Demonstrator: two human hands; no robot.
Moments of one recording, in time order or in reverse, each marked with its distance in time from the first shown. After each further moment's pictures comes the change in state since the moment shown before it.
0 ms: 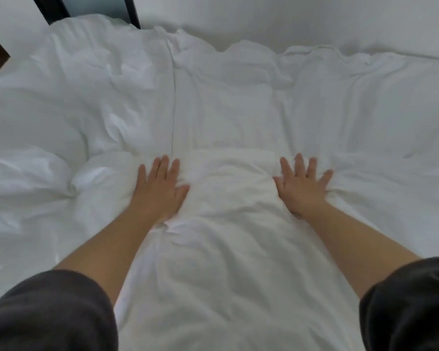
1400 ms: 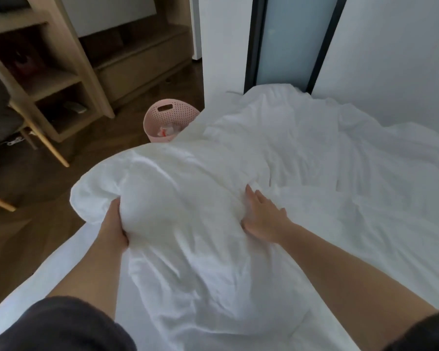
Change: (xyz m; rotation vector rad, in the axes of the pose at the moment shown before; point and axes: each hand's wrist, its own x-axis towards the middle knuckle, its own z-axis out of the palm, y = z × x) left_hand -0.261 -0.356 -0.017 -2.040 0.631 -1.175; right_hand -0.180 -0.391 -0.069 0.232 -0.169 -0.703
